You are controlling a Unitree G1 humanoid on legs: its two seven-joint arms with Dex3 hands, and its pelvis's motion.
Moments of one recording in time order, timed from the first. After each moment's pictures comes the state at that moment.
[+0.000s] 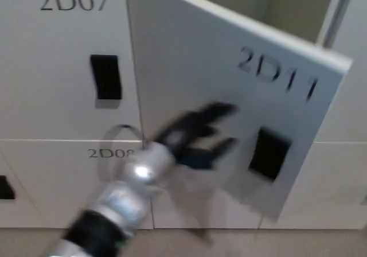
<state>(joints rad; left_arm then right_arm) -0.61 0.05 -0.52 0.58 0.27 -0.04 -0.15 -0.01 -0.21 0.11 1.29 -0.27 -0.24 -0.19</state>
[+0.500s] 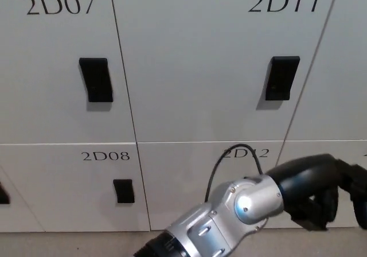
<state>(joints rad) -0.60 -0.10 -0.78 0.40 0.23 0.01 -0.24 -0.07 -0.17 0.12 1.28 -0.27 -0.24 -0.19</state>
